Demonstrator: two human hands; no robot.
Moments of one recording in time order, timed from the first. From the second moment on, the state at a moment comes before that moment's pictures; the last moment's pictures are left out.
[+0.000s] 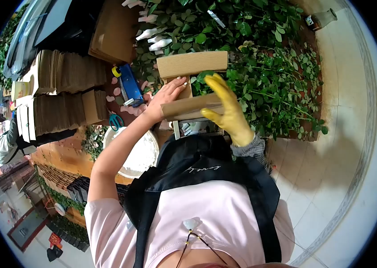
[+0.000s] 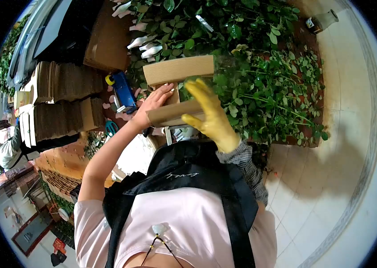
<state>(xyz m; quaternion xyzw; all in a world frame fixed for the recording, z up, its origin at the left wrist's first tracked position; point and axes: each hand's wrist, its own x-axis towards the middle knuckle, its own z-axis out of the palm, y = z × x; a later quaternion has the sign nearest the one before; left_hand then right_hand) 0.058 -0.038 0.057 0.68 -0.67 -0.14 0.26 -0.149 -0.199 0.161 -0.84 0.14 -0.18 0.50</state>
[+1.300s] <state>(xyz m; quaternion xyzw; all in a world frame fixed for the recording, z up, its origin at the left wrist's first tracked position) -0.010 -0.002 0.057 0.81 -0.37 0.02 0.44 -0.099 -0.179 0.099 -0.99 0.01 0.12 -0.12</state>
